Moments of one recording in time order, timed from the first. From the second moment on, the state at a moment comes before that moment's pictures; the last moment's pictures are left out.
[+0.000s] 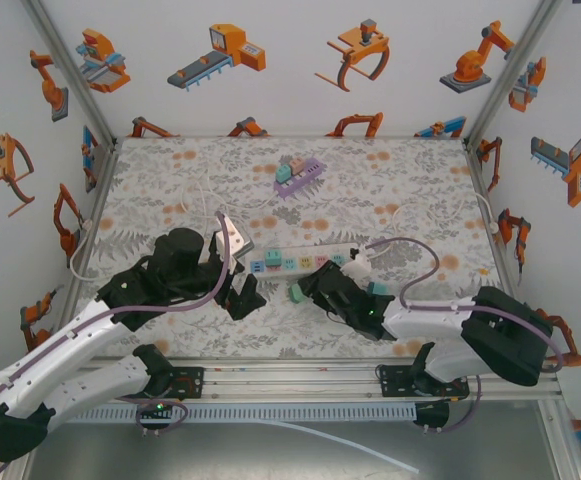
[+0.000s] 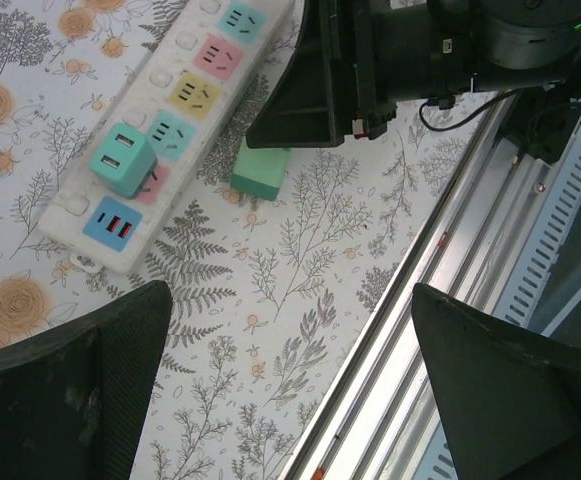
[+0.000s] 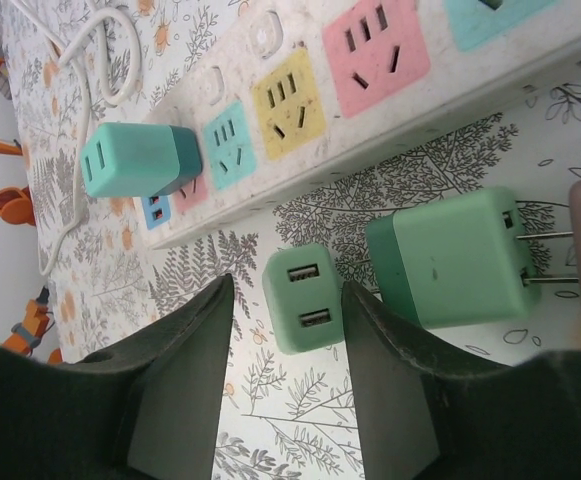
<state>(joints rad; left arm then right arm) -0.86 0.83 0.84 -0.54 0.25 -0.01 1.02 1.32 0.41 0.27 0.44 1.32</state>
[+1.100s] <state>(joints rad) -0.86 0.78 0.78 -0.49 -0.13 -0.12 1.00 1.05 0.46 0.27 0.62 0.17</state>
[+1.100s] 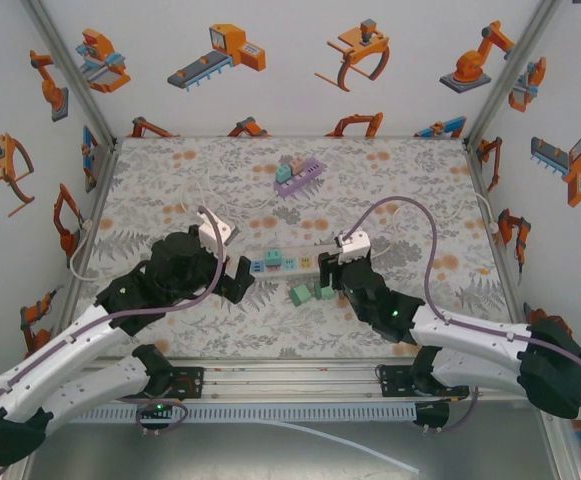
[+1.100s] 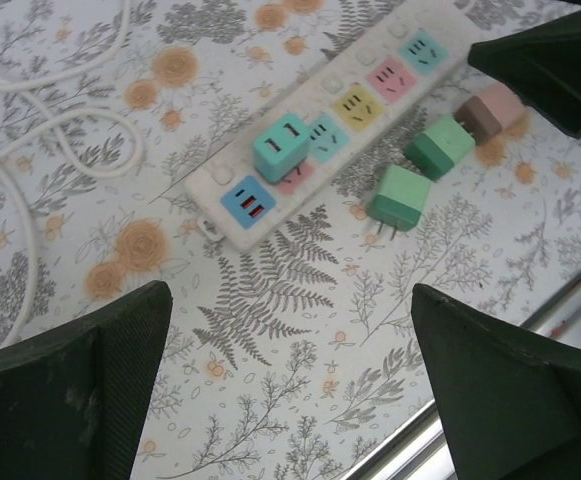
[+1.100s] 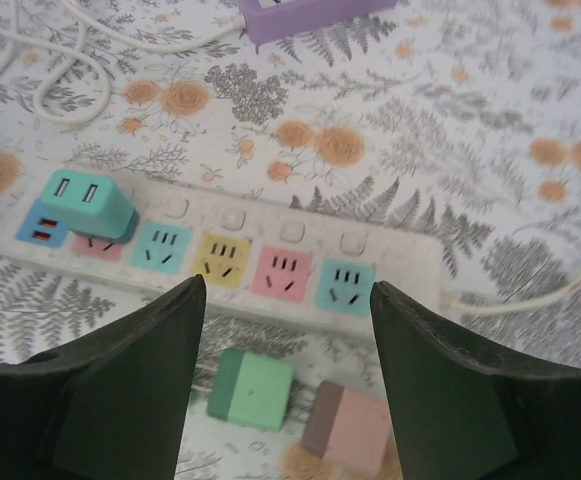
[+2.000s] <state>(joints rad) -0.55 1.05 0.75 -0.35 -0.28 -0.47 0.69 1.46 0.93 -0.02 -0.44 -0.72</state>
